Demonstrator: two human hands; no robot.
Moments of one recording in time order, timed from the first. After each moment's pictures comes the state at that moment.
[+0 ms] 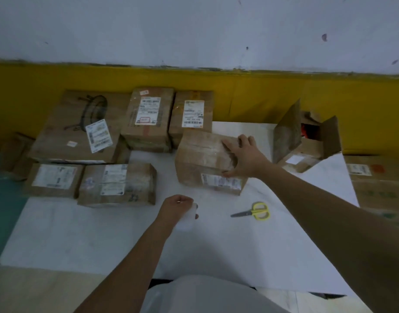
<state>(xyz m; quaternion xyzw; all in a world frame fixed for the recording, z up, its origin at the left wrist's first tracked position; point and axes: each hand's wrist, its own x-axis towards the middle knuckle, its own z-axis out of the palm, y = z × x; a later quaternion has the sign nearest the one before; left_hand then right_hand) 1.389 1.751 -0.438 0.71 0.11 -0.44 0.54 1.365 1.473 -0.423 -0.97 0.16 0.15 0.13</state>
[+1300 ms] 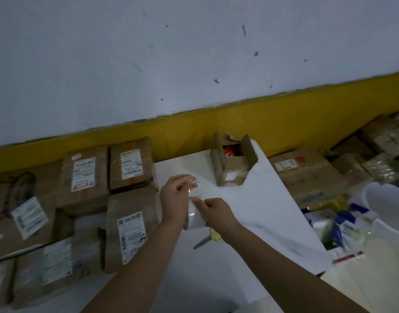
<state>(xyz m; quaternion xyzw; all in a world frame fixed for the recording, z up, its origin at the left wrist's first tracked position) 1.365 1.584 -0.344 0.74 -0.22 -0.24 0.59 1.257 1.529 -0.354 -0.73 0.44 -0.05 0.52</state>
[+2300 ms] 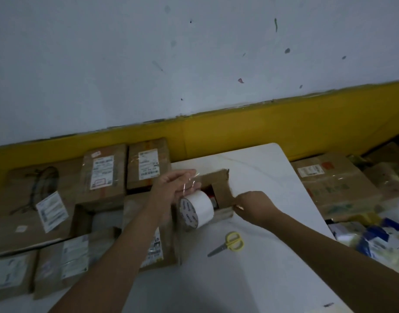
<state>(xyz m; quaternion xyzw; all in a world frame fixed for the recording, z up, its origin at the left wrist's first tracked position) 1.440 1.600 -0.315 0.60 -0.14 -0.45 0.65 1.246 1.420 -0.403 -0.97 0.20 0.08 0.08</state>
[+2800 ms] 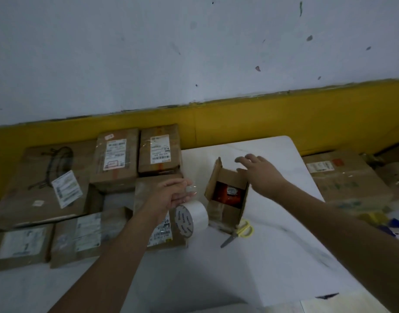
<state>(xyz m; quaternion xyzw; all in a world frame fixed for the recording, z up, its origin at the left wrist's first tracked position) 1.447 1.653 -0.352 0.63 -0.05 -0.49 0.61 1.281 1.407 -0.358 -0.99 0.10 0.09 -0.06</state>
